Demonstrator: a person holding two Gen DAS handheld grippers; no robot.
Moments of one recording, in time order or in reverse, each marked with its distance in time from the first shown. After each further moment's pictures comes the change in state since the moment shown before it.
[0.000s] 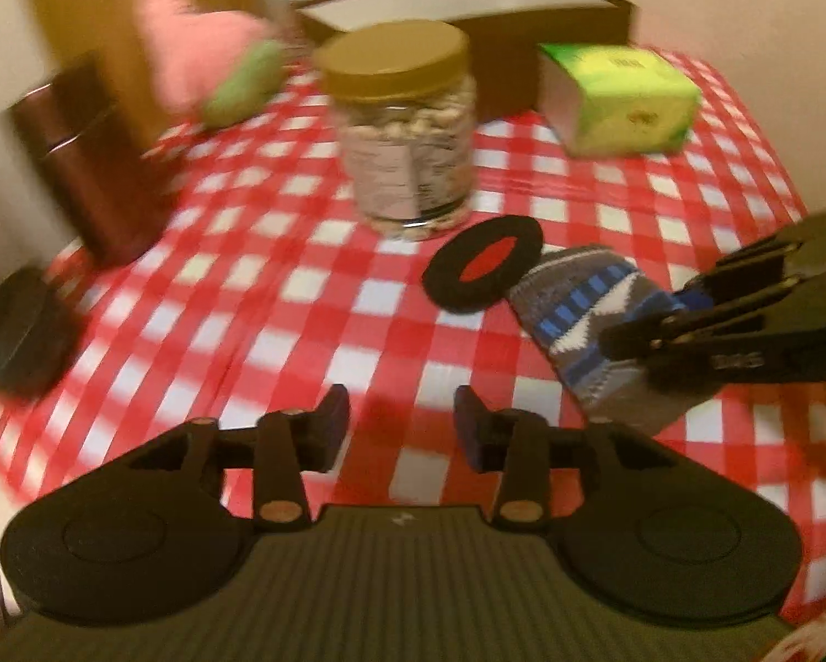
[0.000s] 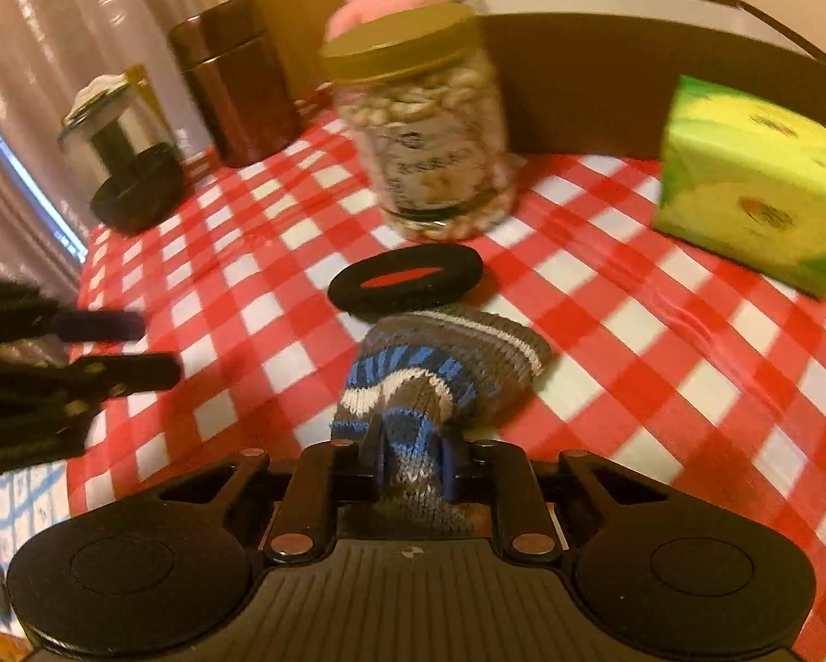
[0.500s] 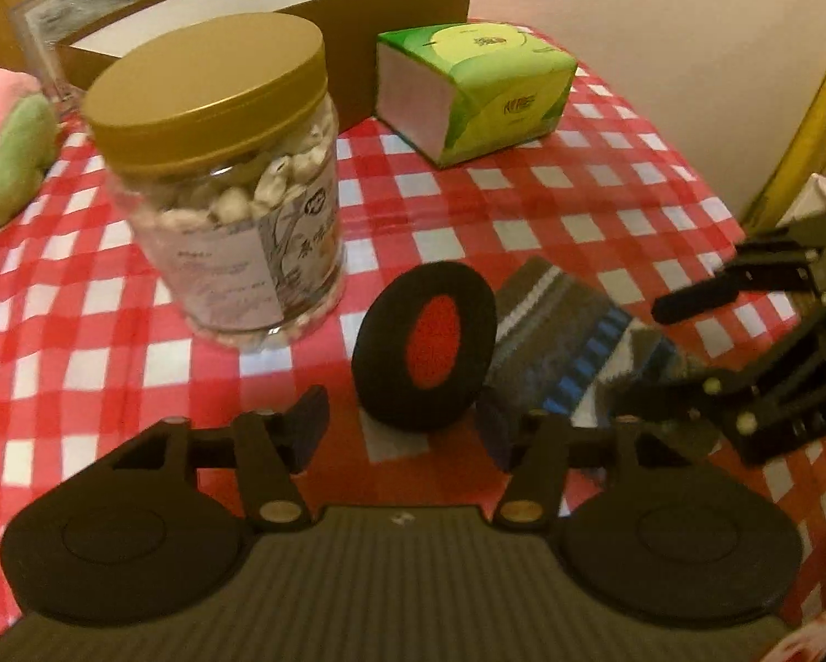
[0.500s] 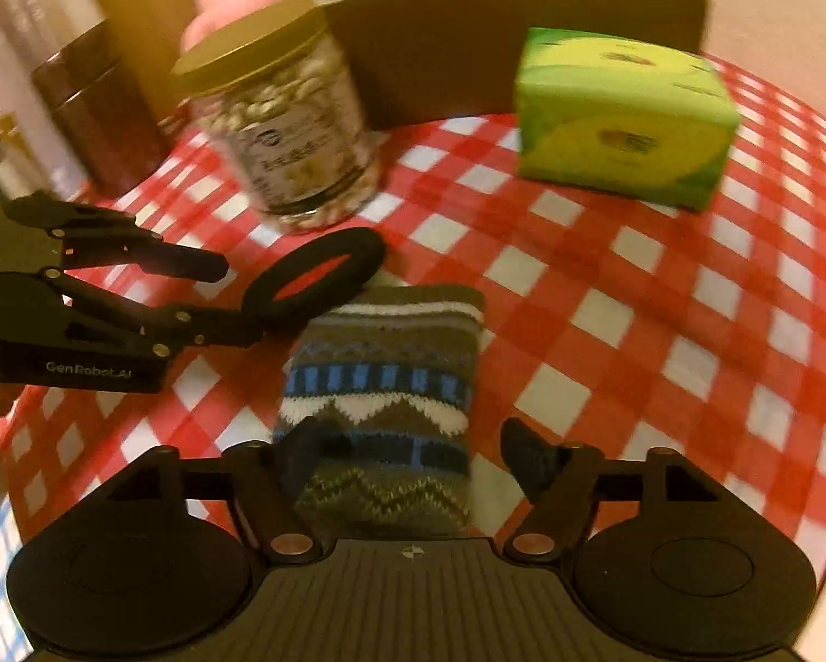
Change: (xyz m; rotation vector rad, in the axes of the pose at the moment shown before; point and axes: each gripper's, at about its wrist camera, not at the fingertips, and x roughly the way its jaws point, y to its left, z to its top) left arm 0.086 0.020 0.052 0.261 -0.026 -0.402; right arm -0.013 -0.005 -0.005 0.226 0.023 -0.235
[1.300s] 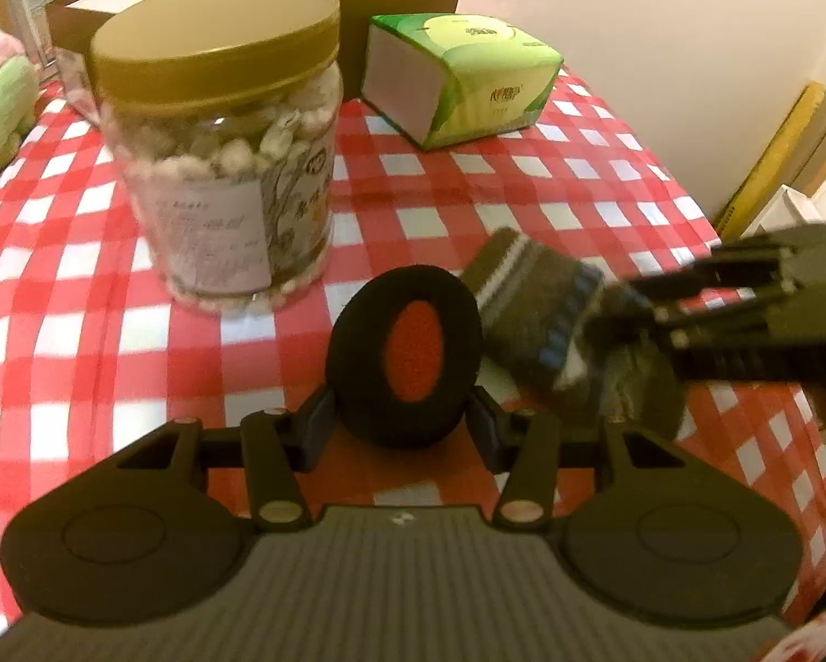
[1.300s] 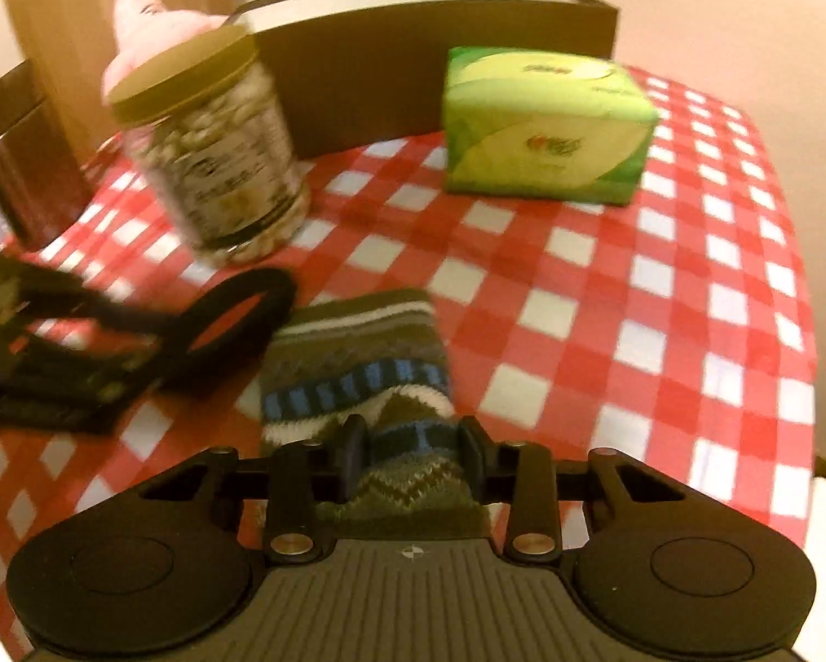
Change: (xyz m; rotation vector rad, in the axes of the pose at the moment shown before) left arm -0.007 0.012 -0.015 -0.040 0.014 -0.085; right arm 0.002 0.011 -0.006 0.099 -0.094 -0.192
